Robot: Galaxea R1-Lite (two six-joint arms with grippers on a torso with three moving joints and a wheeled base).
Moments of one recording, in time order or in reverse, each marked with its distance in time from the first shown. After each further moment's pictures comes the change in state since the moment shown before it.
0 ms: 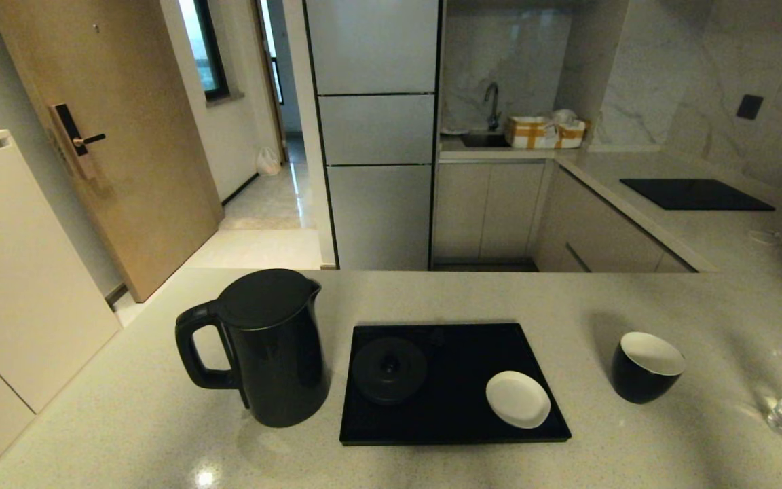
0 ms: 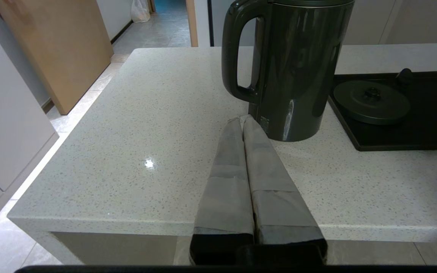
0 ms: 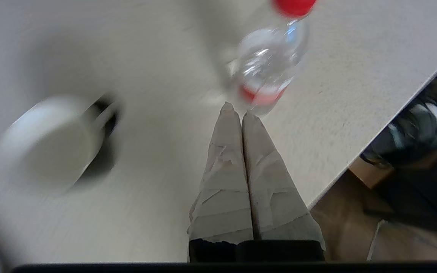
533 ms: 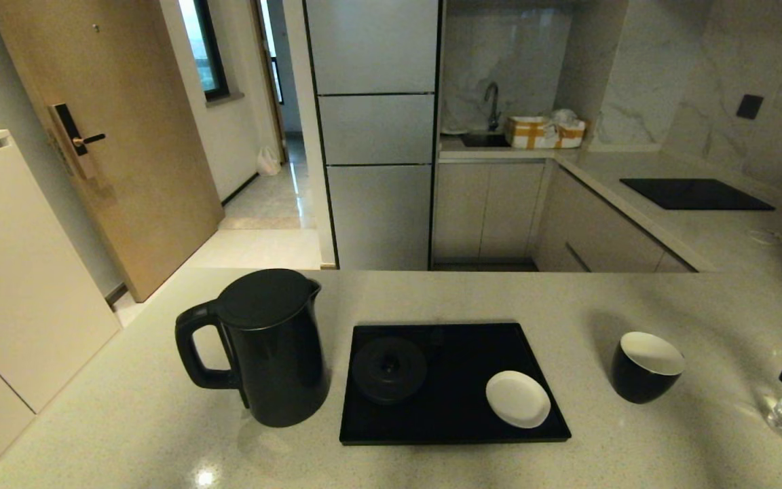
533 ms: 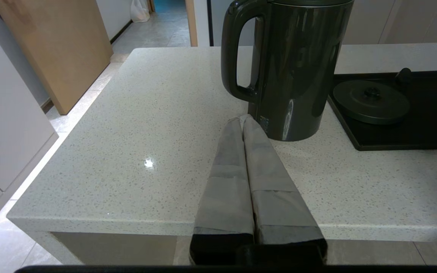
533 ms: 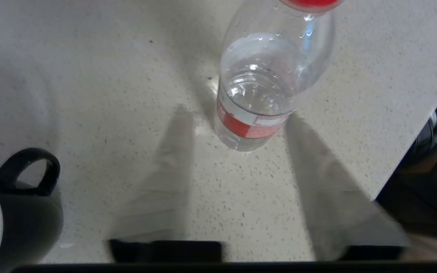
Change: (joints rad) left arm 0.000 0.000 0.000 0.000 0.000 0.000; right arm -0.100 0.334 0.165 -0.550 -0.006 -0.063
